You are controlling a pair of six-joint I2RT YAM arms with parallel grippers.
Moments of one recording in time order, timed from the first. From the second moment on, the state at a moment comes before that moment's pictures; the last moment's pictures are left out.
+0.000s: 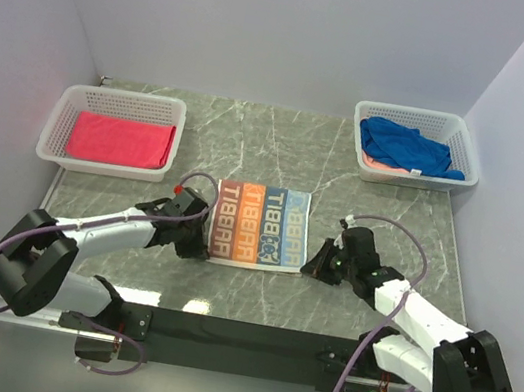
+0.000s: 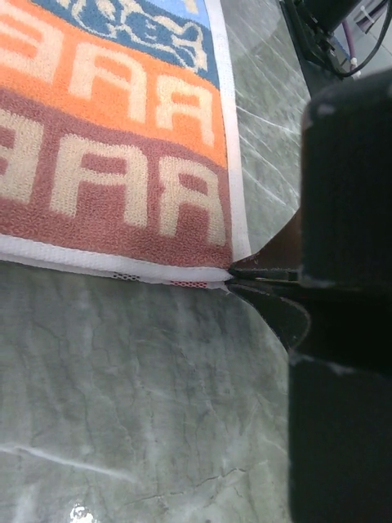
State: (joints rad) left arm -0.61 1.32 0.59 -0.33 0.08 -0.92; right arm 0.43 1.06 0.35 -0.14 -0.27 0.70
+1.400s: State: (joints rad) left arm -0.64 1.35 0.63 -0.38 -0.05 -0.94; right arm 0.47 1.02 0.60 -0.32 -0.14 0.55
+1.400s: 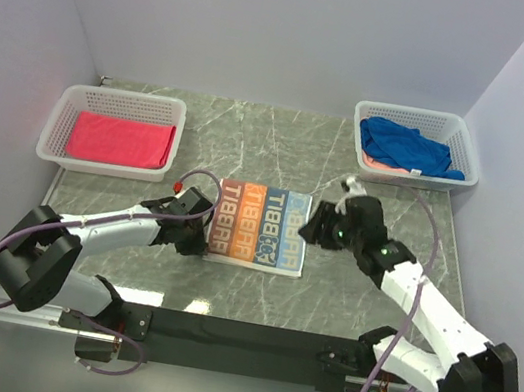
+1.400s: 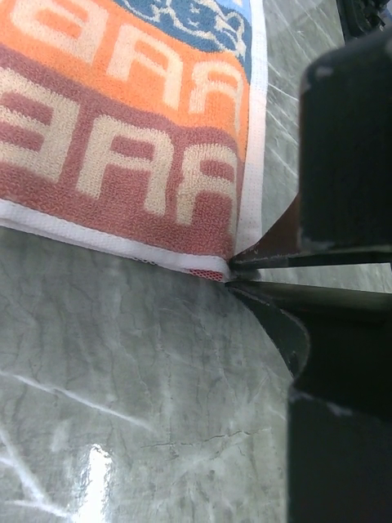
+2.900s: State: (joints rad) left arm -0.66 1.37 0.64 -0.38 -0.05 -0.94; right arm 0.44 2.30 1.52 0.19 -0.59 0.79
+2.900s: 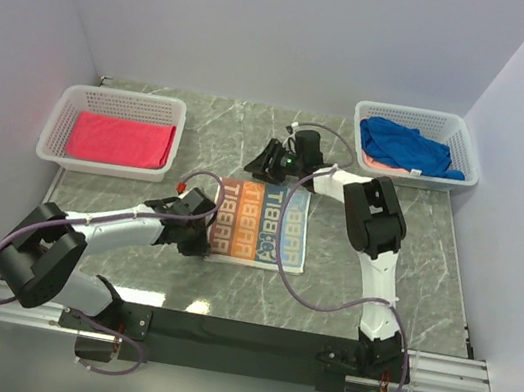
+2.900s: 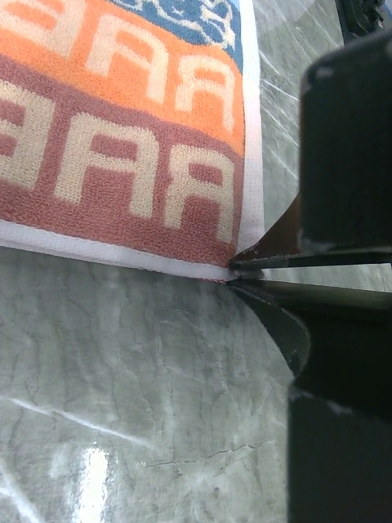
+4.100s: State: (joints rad) left arm -0.68 1.34 0.65 -0.46 -0.03 -0.89; right arm 0.17 2.03 1.18 0.16 -0.62 0.54
